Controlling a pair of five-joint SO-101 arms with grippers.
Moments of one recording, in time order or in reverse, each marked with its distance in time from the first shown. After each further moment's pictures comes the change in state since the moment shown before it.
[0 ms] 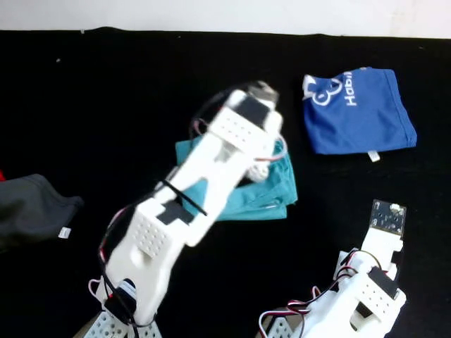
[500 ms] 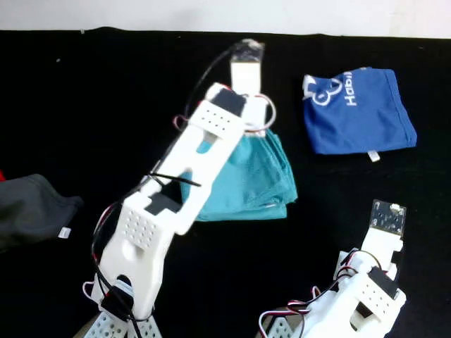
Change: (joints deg) left arm -8.2 0.9 3.5 -35.9 0.2; right arm 0.0 0.0 0.0 0.0 0.0
